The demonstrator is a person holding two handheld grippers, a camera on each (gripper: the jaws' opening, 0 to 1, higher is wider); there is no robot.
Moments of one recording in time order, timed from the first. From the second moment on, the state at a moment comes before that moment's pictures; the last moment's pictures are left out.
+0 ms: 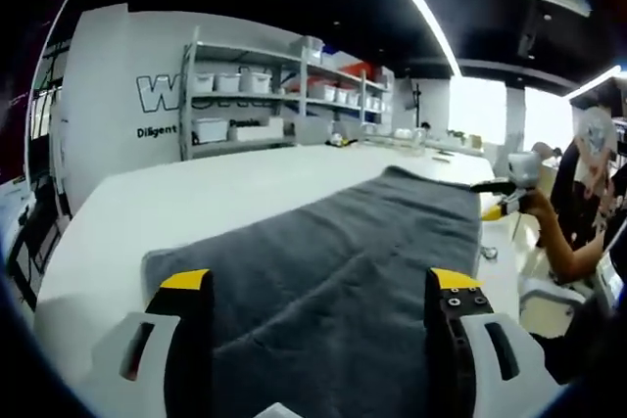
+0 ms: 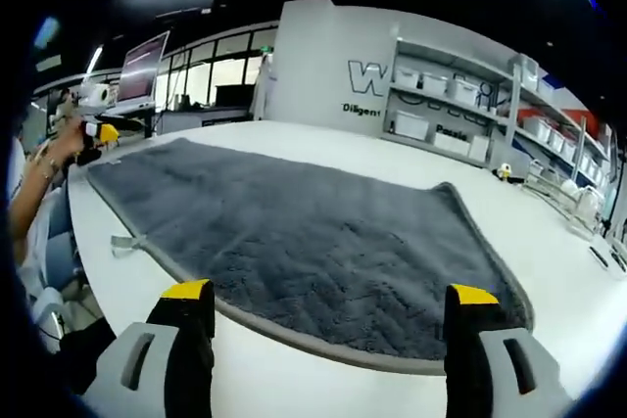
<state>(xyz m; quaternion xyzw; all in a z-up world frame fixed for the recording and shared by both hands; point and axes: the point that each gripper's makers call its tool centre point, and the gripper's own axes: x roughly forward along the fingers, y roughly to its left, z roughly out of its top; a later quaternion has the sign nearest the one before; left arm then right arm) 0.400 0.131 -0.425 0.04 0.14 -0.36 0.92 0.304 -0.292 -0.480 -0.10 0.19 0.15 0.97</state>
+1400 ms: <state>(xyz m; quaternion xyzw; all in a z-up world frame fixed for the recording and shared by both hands) 0.529 0.117 -0.489 0.13 0.24 -0.25 0.93 0.287 -0.269 -0.473 -0.10 0.17 0.19 0.96</state>
